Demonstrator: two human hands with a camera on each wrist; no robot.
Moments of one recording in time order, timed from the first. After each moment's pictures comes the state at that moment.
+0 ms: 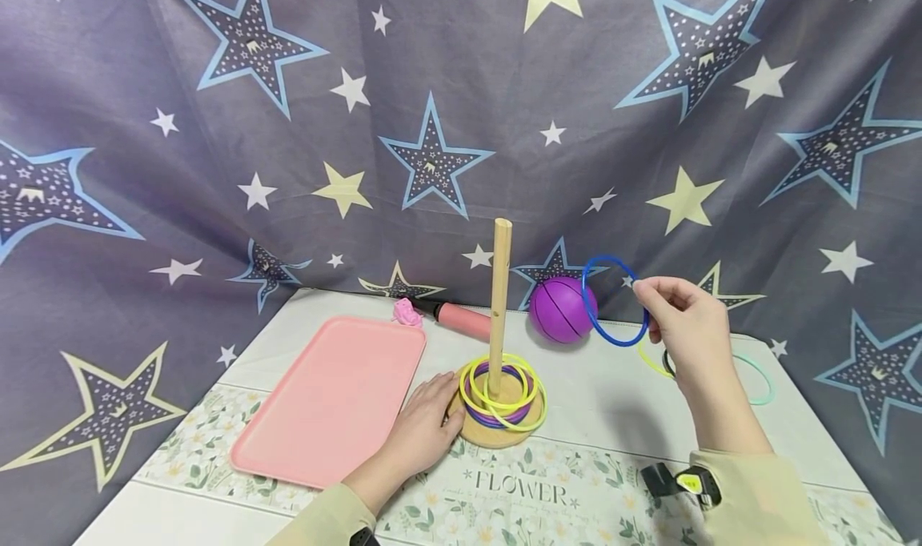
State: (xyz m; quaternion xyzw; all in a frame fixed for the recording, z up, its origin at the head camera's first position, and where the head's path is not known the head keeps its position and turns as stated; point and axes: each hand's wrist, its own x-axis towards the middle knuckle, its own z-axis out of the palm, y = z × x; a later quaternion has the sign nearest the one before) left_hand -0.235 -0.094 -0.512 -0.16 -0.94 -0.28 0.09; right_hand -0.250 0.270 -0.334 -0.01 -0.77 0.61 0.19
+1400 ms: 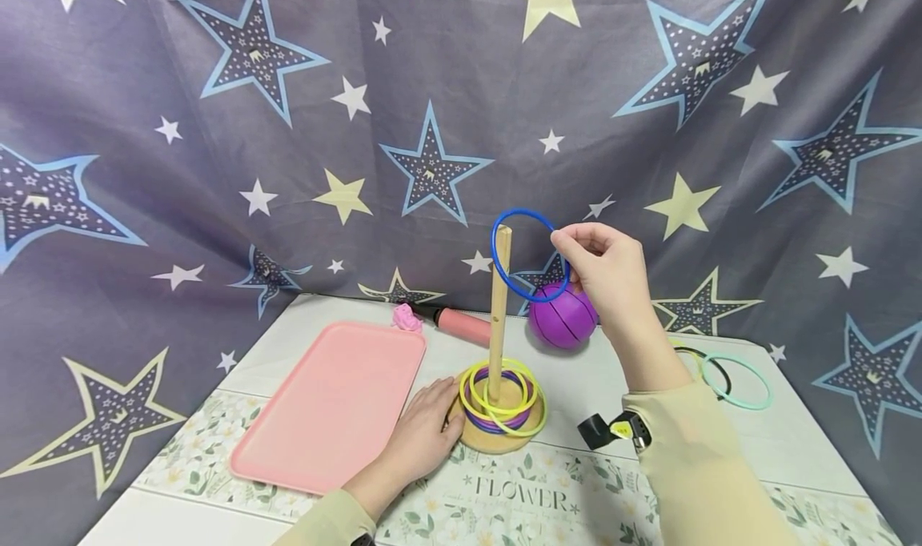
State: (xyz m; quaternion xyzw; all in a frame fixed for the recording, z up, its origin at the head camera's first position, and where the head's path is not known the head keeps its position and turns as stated) left_hand -0.233 -0.095 -0.510 -0.17 -0.94 -0.29 0.09; right_hand -0.276 0.180 -0.271 0.09 -0.76 0.62 0.18
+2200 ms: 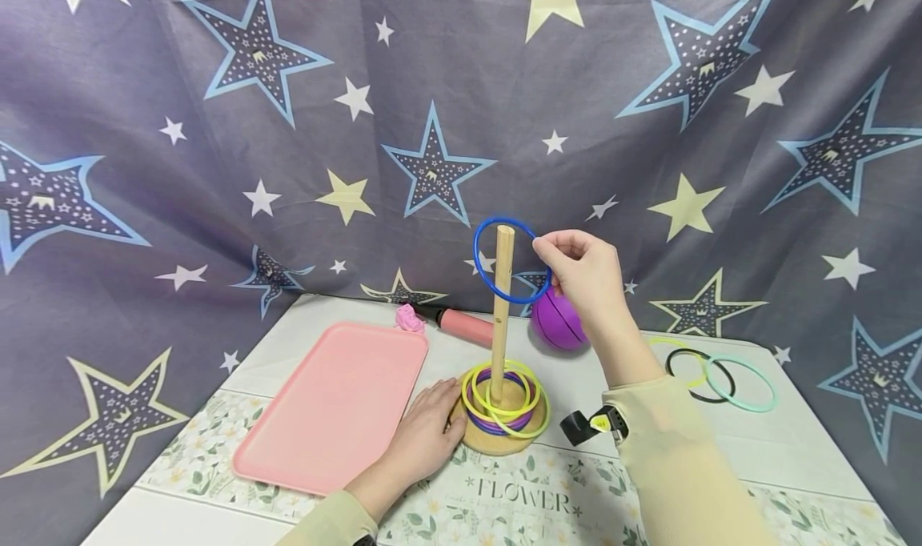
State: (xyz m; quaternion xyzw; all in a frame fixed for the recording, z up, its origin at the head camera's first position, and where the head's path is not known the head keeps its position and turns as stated) left_hand -0.231 -0.094 -0.507 -0.17 -0.94 -0.29 0.09; right_hand -0.289 0.156 -0.283 0.08 -0.76 0.62 0.16
